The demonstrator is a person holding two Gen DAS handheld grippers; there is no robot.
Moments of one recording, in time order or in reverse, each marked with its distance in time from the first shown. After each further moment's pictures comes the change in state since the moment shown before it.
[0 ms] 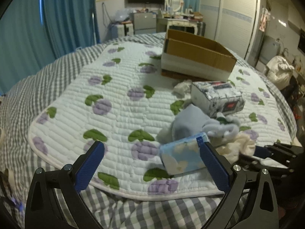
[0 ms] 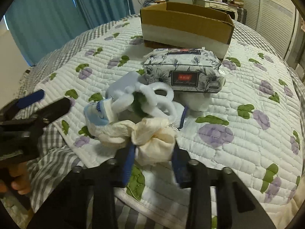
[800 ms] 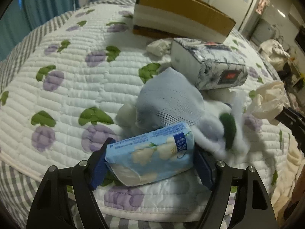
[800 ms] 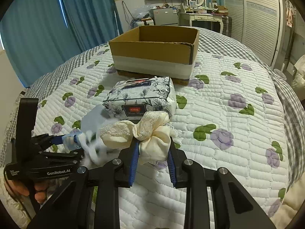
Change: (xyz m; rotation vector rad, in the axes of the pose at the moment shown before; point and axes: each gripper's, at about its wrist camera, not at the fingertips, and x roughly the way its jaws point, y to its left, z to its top) left arm 0.072 -0.033 -0.006 0.011 0.241 -0.134; right arm -0.030 -0.064 0.019 0.058 -0.135 -0.045
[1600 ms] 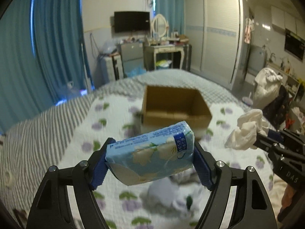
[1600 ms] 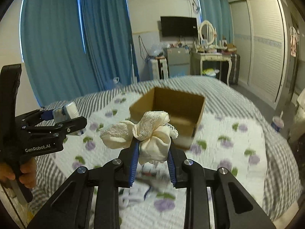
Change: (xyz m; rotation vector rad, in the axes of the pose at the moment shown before) left arm -0.160 -0.028 0.109 0.111 -0.434 0.102; right arm -0.097 0.016 0.095 -0.102 -0.284 0.051
